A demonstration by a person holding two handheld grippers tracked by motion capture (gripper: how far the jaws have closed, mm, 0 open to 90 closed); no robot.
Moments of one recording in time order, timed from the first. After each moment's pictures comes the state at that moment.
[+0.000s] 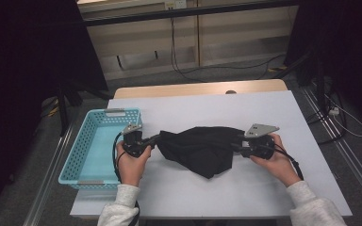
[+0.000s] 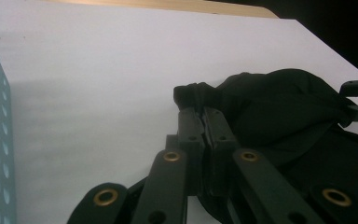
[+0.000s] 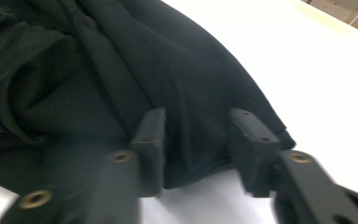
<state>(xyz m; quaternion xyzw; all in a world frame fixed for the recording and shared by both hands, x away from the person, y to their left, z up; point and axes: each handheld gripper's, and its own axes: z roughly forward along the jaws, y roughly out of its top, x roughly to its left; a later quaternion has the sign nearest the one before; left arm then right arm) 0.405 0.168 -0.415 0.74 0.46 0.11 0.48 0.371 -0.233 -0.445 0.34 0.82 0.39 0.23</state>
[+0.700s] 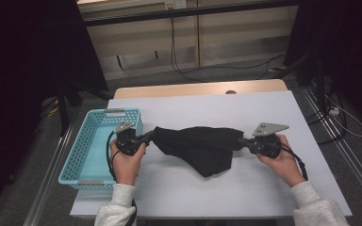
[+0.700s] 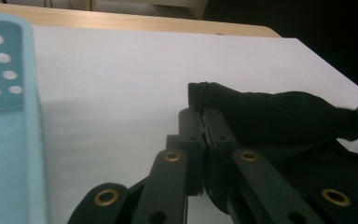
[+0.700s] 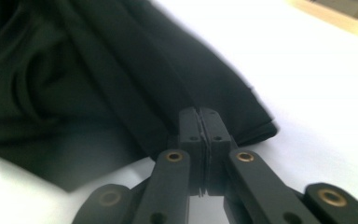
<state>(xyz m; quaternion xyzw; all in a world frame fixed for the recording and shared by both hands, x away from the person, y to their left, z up) 0.403 0.182 -0.401 0.72 0.47 0.13 0.50 0.365 -0.246 -0.440 0.35 0.81 0.41 0.20</state>
